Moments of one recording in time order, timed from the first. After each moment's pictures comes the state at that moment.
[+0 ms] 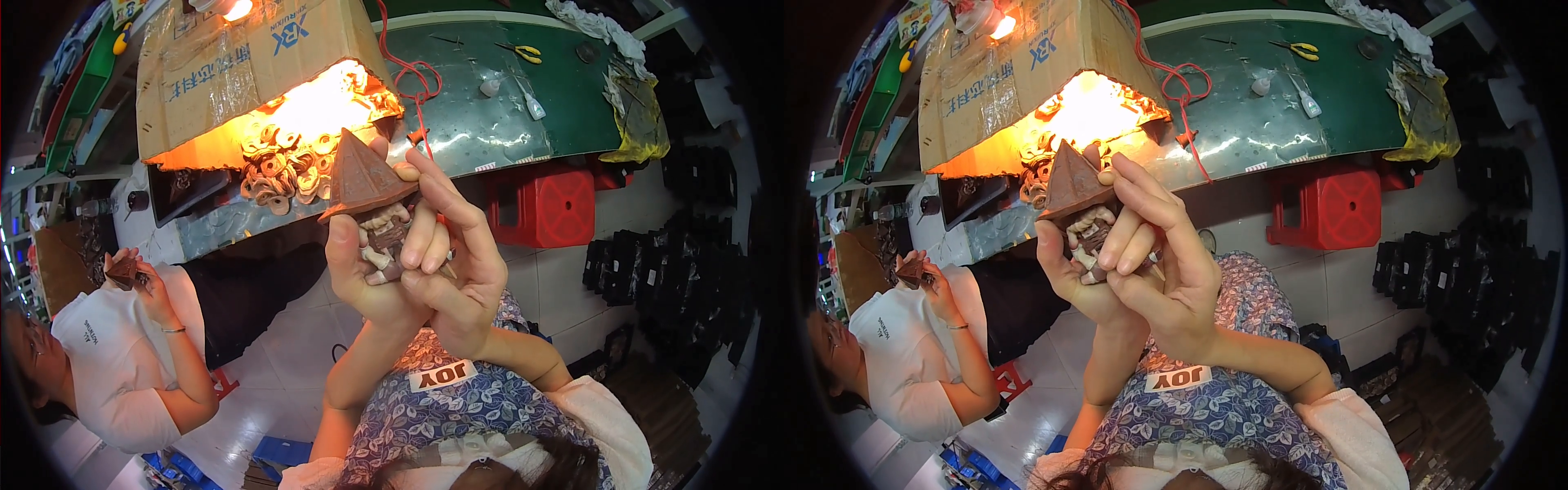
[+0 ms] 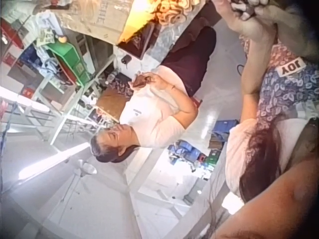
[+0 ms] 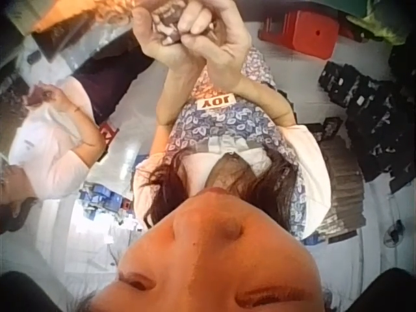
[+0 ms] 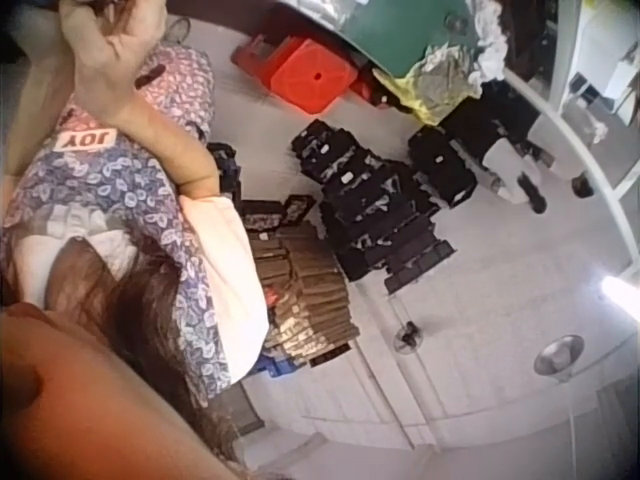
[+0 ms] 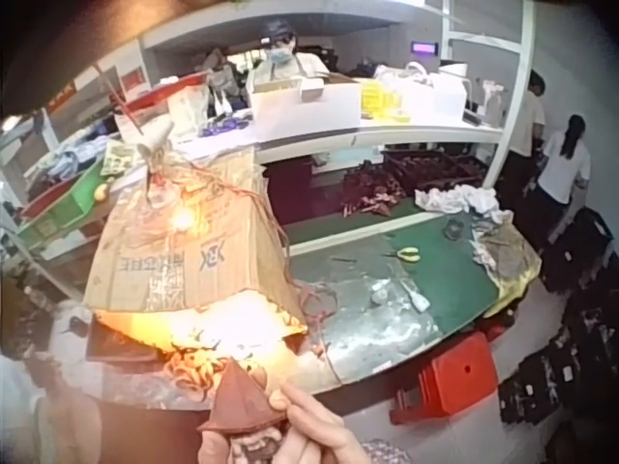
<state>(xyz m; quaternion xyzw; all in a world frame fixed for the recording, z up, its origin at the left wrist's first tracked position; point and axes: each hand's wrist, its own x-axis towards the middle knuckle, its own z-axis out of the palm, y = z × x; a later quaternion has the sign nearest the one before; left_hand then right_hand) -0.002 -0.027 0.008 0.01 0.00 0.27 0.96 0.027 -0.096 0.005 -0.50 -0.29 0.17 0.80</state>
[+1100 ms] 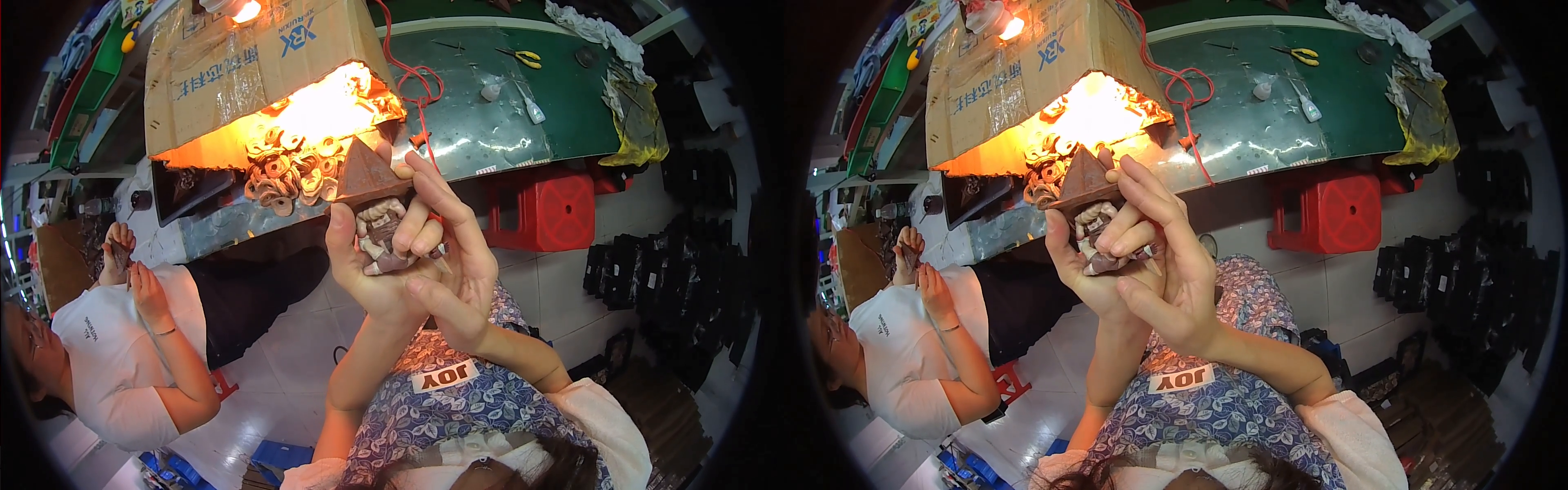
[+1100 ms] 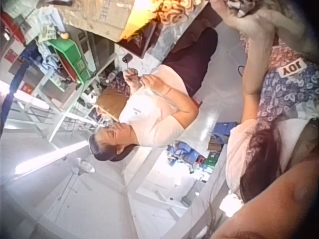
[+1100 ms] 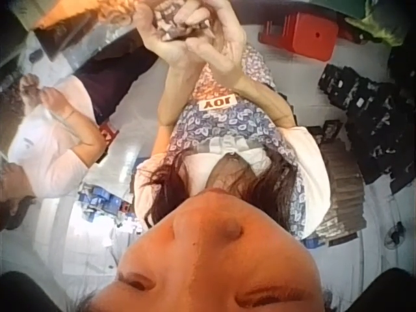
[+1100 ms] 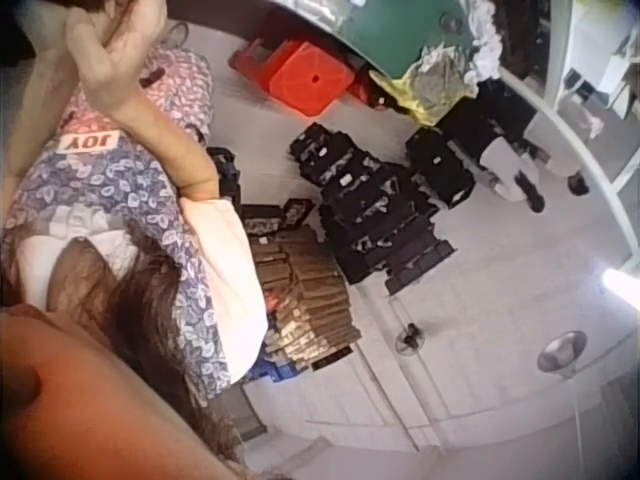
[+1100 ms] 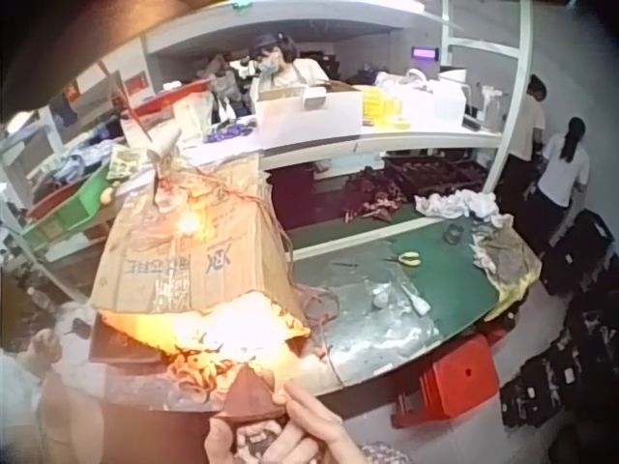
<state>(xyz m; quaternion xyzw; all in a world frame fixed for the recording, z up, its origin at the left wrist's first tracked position) -0.009 -0.026 0.009 -0.07 0.05 0.24 0.97 0.025 -0.100 0.001 -0.55 -0.33 0.17 0.75</state>
